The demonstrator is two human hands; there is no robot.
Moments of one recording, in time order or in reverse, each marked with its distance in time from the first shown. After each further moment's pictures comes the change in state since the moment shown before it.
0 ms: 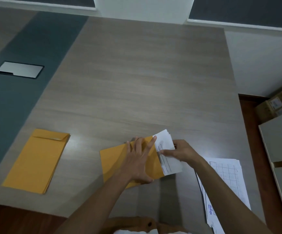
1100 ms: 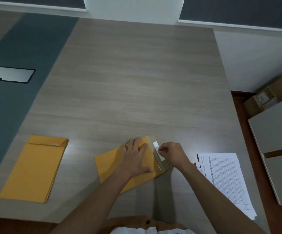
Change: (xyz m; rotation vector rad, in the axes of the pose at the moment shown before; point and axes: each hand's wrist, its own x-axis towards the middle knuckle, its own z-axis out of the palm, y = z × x) left_hand 0.009 -0.026 0.008 0.159 -0.016 -0.053; right_hand 0.017 0.016 0.047 -0.402 0.239 -0.173
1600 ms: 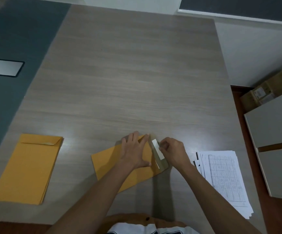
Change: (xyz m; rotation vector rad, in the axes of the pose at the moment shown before) left_hand 0.025 -0.001 -0.005 -0.036 0.011 -0.006; right_hand -0.005 -0.006 -0.003 0.030 0.117 0.045
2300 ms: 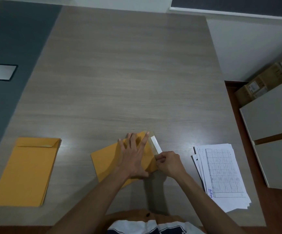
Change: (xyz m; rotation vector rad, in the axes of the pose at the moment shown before) left_hand -0.030 0.007 0.002 -0.054 -0.042 0.058; right_hand -0.048 -0.012 0.015 0.155 -0.130 0.281
